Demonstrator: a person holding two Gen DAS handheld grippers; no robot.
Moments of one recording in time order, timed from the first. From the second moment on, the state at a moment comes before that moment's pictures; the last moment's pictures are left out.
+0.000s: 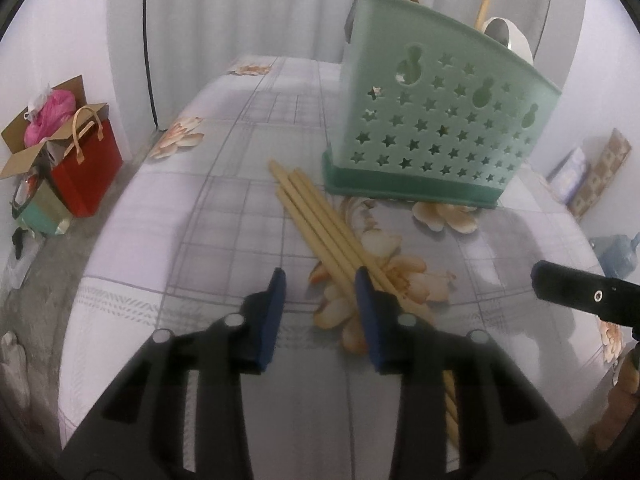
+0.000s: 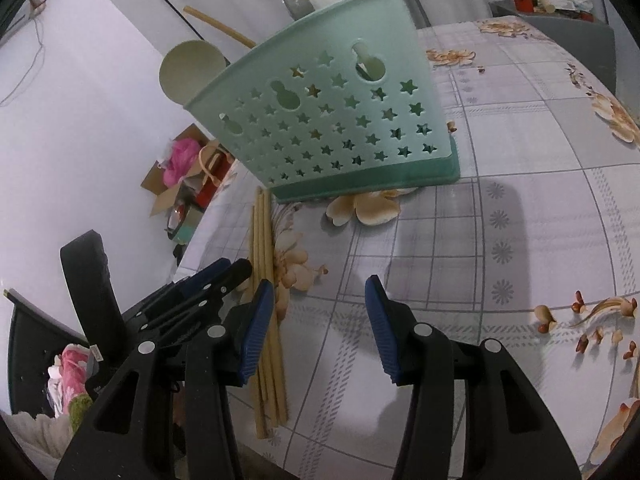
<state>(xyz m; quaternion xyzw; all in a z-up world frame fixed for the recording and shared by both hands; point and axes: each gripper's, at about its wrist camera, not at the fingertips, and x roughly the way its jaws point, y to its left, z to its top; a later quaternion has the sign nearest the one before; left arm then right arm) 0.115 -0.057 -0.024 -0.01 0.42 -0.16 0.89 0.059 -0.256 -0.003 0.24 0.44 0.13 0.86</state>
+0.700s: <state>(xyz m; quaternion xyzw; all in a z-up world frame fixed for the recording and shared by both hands) 0.120 -0.038 -0.016 -0.06 0.42 -0.18 0.89 0.065 -0.223 -0.007 0.21 0.46 0.15 0.85</state>
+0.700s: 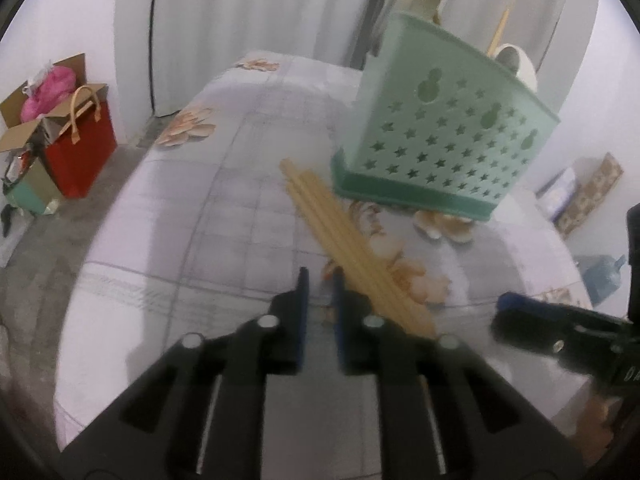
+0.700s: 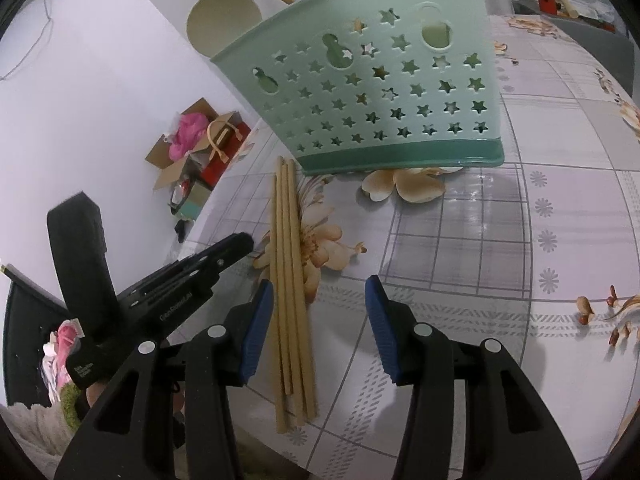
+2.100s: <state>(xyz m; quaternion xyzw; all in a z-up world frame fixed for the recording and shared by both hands) 0.110 -0.031 -0.022 -0.02 0.41 -0.16 0.90 0.094 -0.198 -0.005 0.14 0.47 0.16 0.86</state>
